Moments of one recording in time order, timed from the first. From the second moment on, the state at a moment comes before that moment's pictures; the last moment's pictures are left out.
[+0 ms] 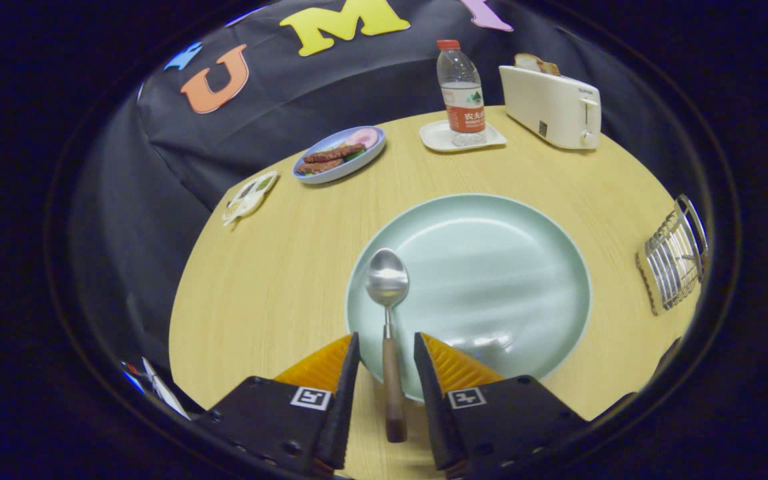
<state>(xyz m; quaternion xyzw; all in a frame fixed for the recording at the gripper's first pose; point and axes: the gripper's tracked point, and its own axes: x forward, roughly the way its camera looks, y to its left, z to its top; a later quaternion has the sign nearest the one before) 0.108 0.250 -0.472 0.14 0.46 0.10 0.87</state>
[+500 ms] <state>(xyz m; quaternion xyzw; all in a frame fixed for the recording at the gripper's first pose) 0.102 0.248 -0.468 0.16 0.47 0.09 0.87</state>
